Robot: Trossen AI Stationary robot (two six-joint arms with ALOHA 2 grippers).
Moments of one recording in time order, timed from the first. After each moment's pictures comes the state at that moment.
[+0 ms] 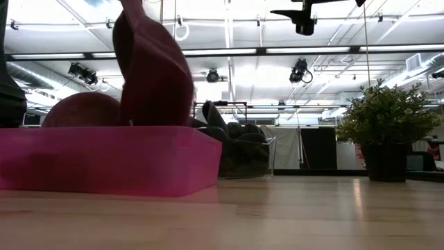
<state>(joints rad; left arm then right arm) -0.07 1.22 1.50 -1.24 0.05 1.00 -0.42 1.23 1.29 -0.29 -0.61 0.75</state>
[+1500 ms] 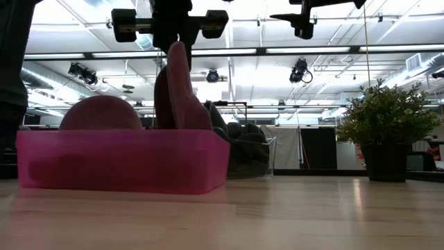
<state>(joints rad) -0.07 1.62 1.50 -1.07 0.00 1.08 -0.42 1.25 1.29 -0.32 -0.62 0.68</state>
